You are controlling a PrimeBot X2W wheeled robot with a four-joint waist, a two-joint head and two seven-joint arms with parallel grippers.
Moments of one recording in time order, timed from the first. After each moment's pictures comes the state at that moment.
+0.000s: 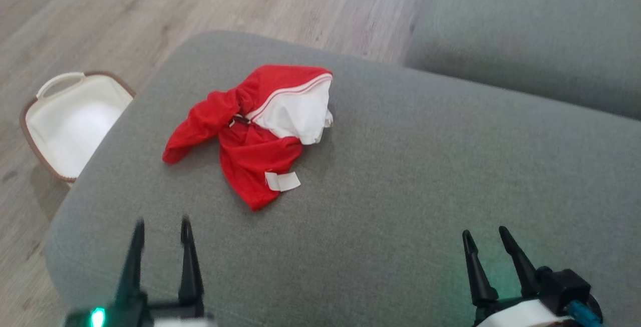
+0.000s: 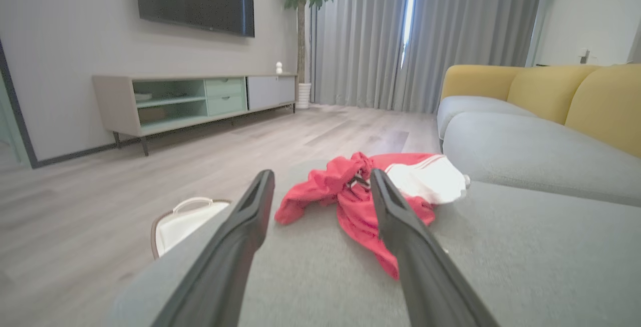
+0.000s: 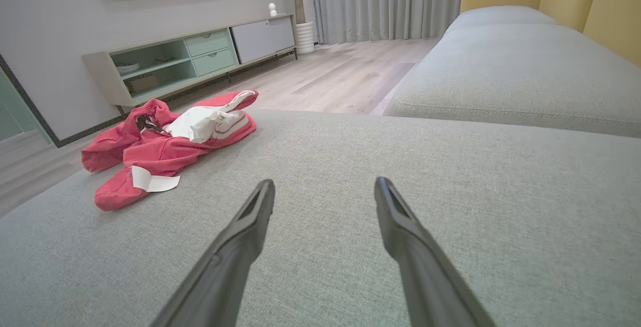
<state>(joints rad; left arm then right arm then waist) 0.19 0.06 -0.12 0.00 -0.09 0.10 -0.26 0.13 -0.05 0.11 0.27 0.17 0.13 -0.25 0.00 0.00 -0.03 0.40</state>
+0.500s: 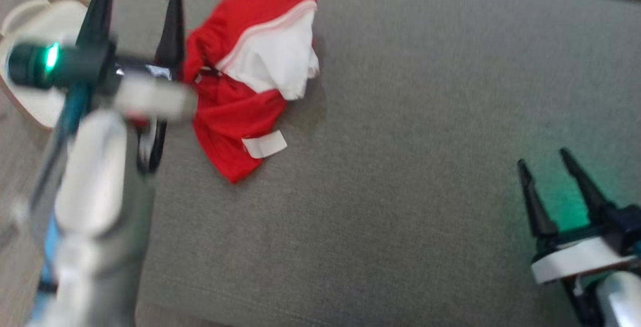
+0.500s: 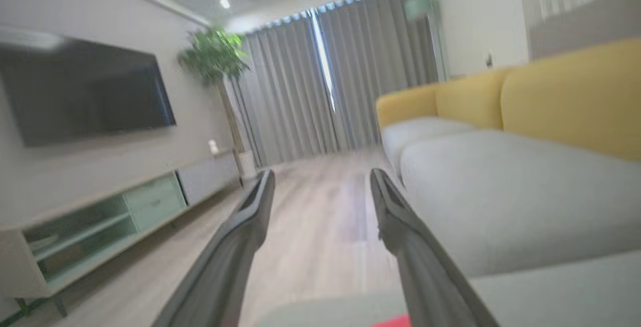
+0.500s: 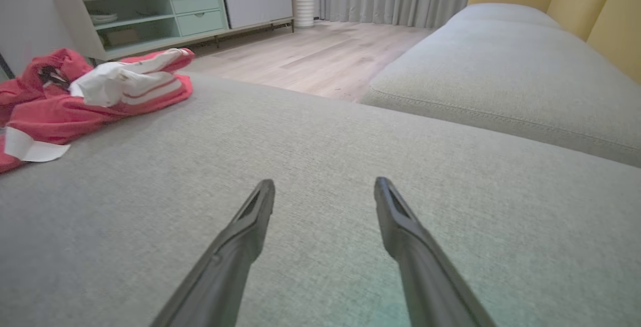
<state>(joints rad) -0.59 0.13 -0.13 0.20 -0.05 -0.05 -0.16 -0.01 -0.29 0.11 0.19 0.16 0.13 -0.25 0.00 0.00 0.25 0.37</state>
